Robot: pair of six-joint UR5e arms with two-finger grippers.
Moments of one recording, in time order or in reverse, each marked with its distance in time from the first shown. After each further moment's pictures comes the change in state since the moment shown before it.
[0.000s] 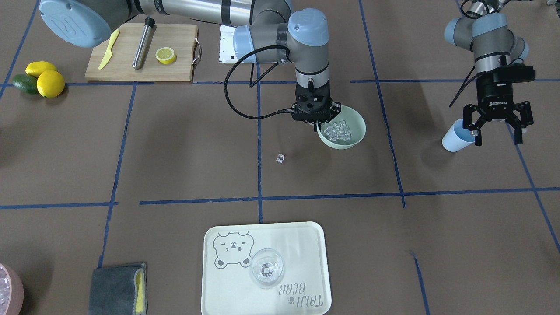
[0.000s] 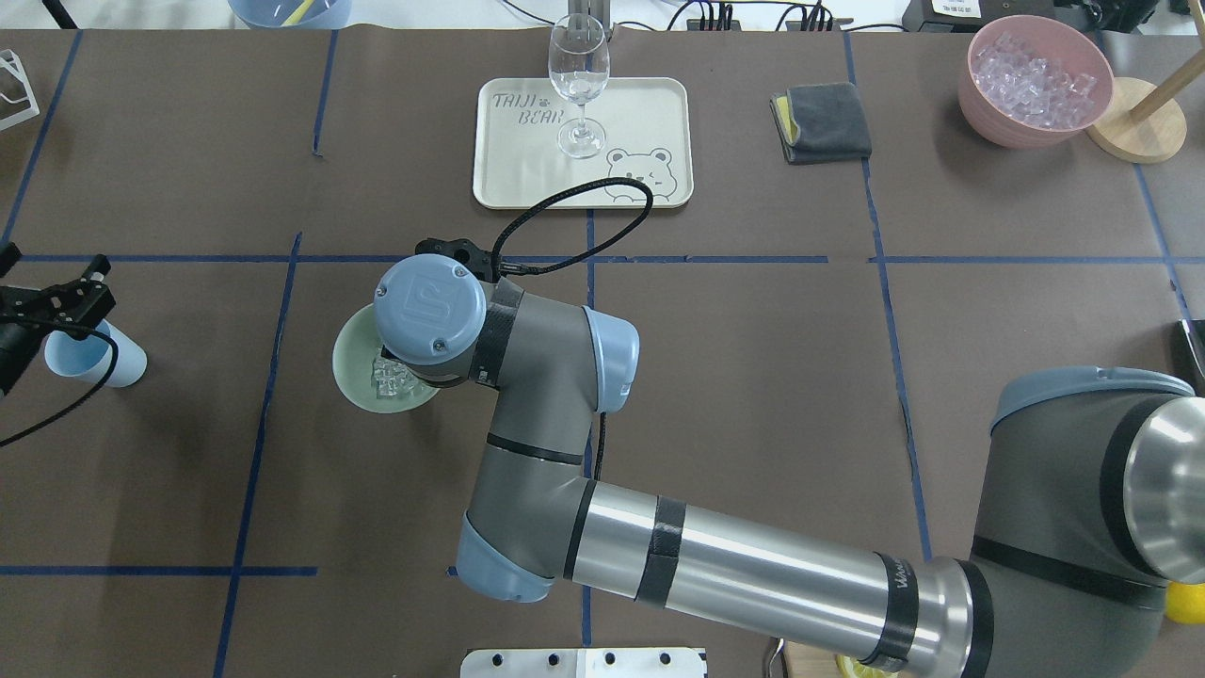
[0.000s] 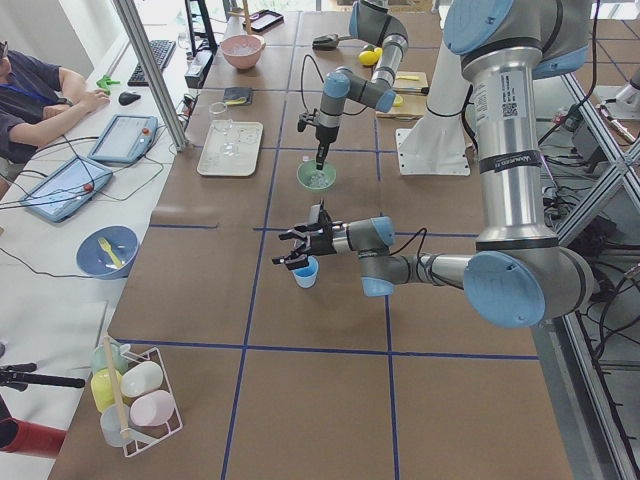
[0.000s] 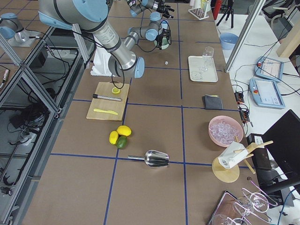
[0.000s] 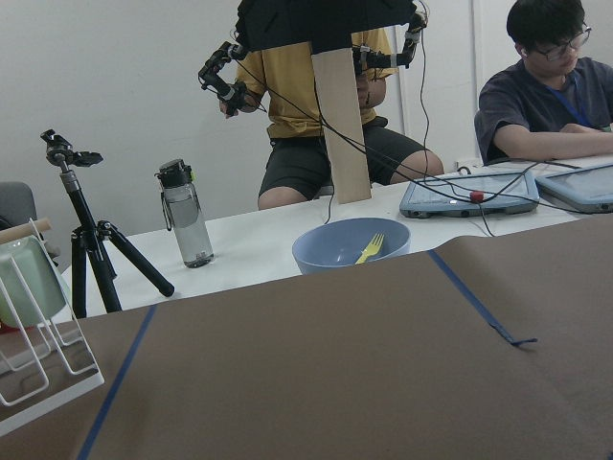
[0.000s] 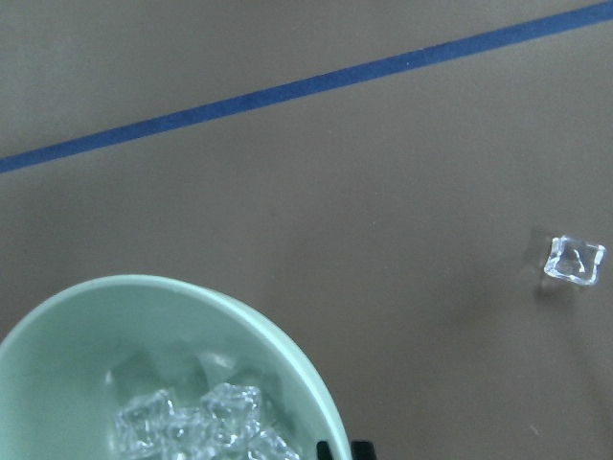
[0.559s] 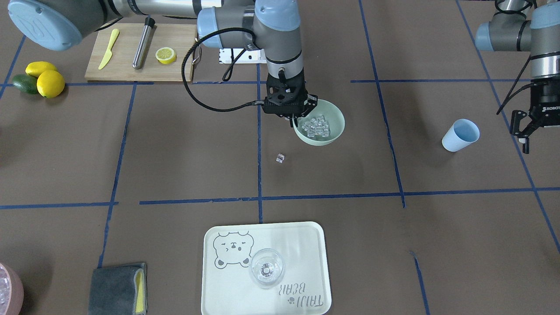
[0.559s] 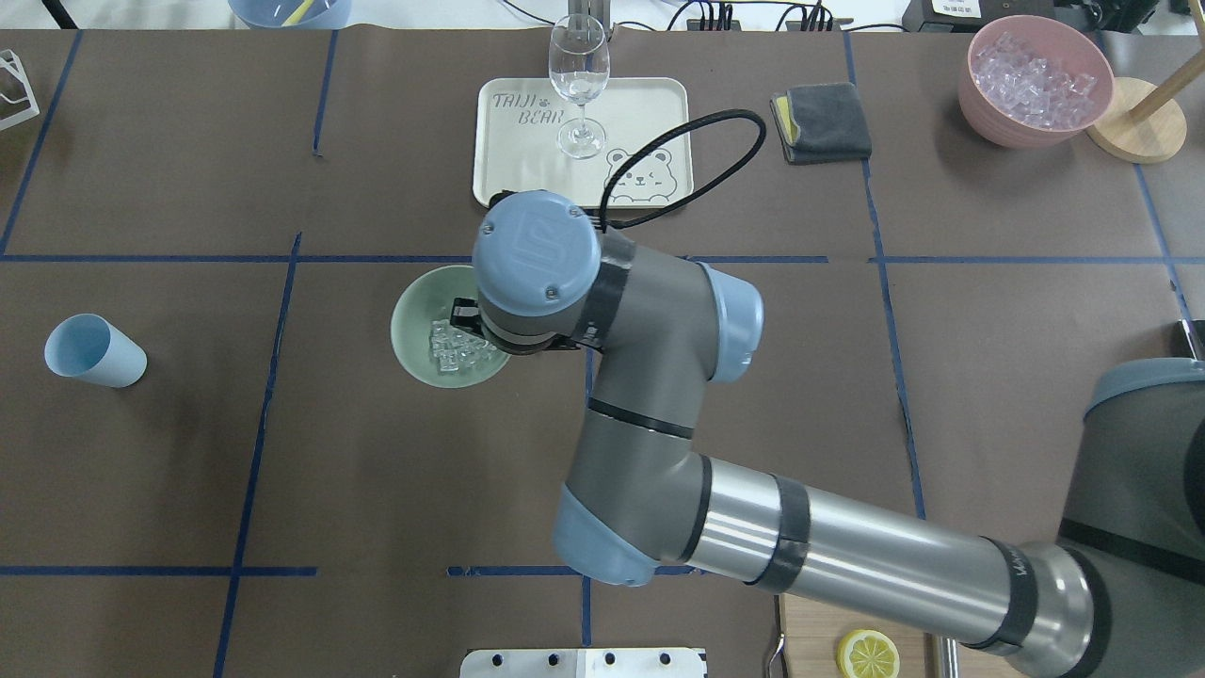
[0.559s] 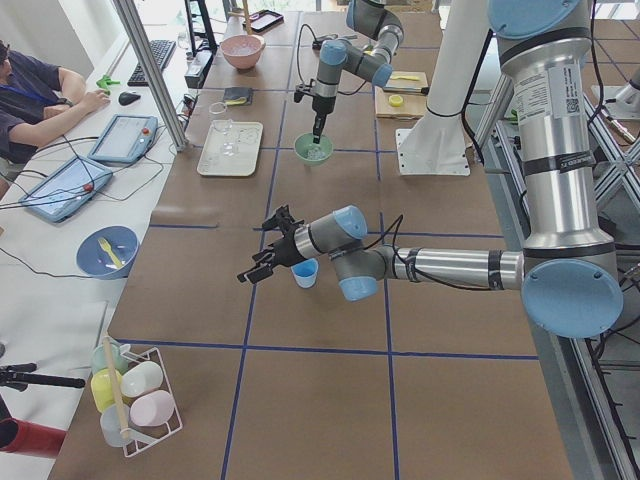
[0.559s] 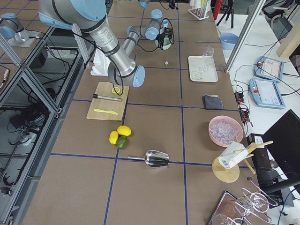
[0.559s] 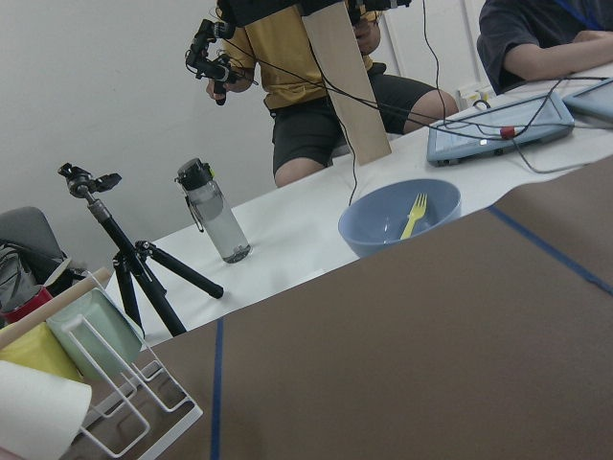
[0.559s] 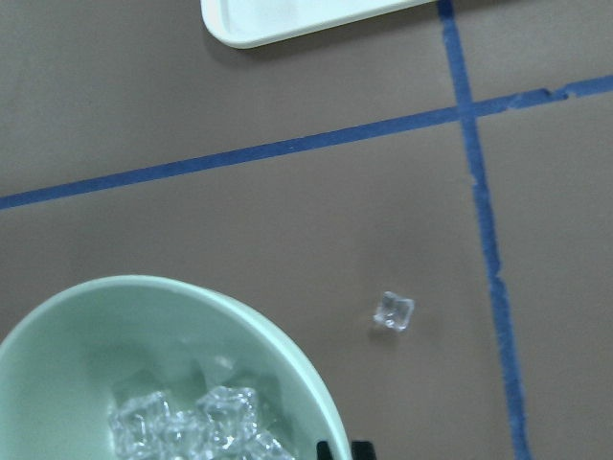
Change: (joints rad) left arm -0.354 -0.024 -0.108 0.343 -0.483 0.302; right arm 0.065 -0.184 0.308 -0.160 0.036 -0.089
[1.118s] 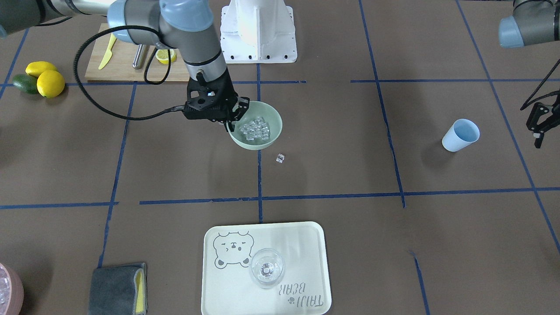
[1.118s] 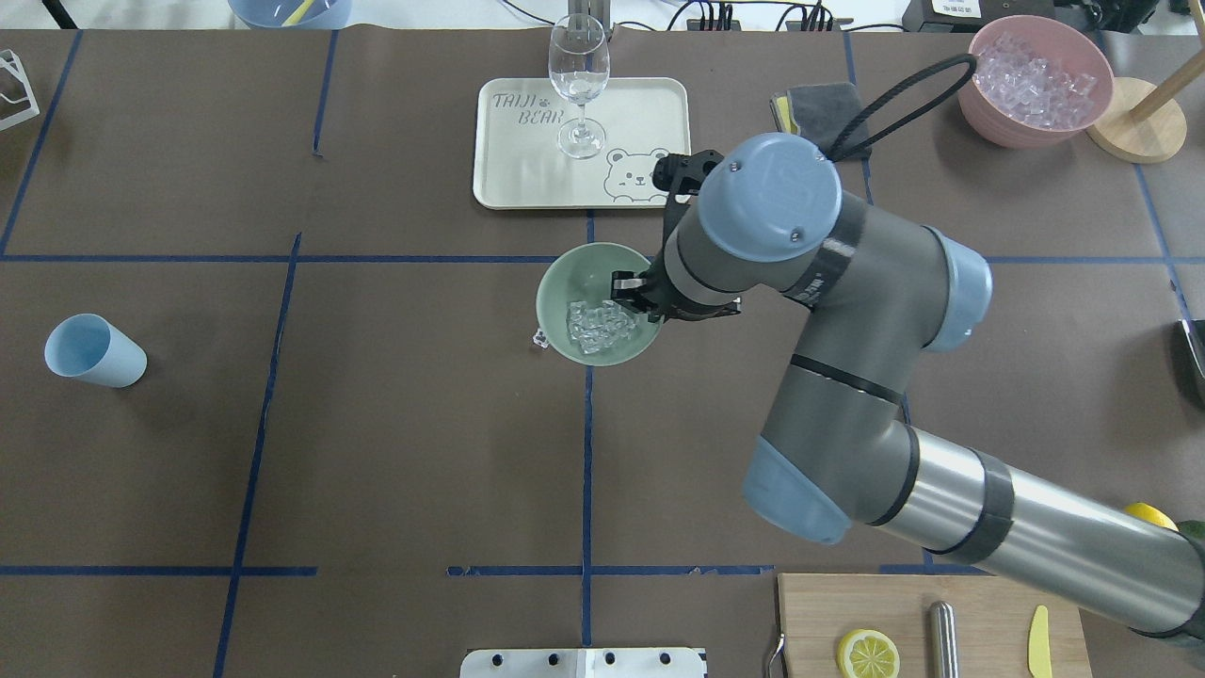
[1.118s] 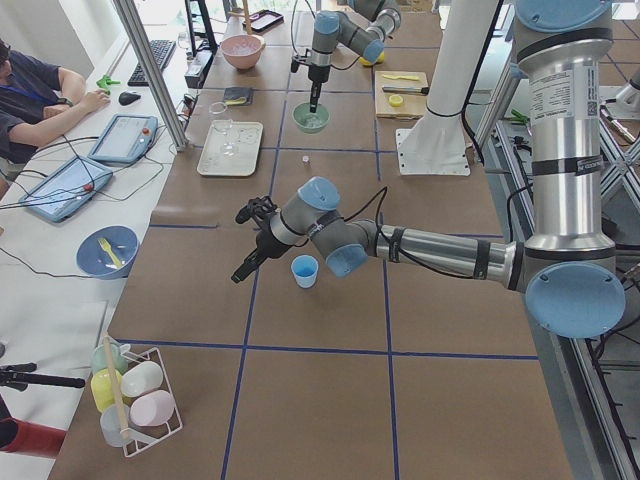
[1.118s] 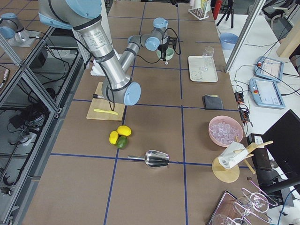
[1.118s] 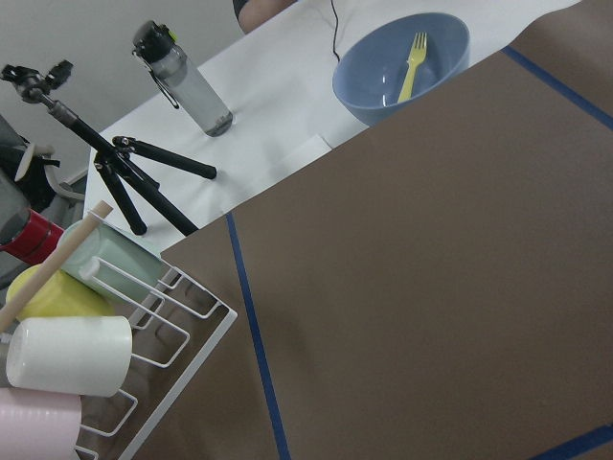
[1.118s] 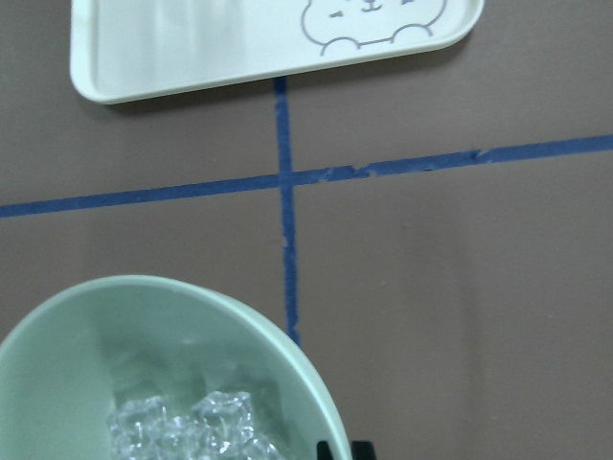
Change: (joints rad) left arm -0.196 -0.074 -0.067 0.373 -0.422 0.159; right arm 0.141 -0.292 0.262 -0.028 0.115 -0.183
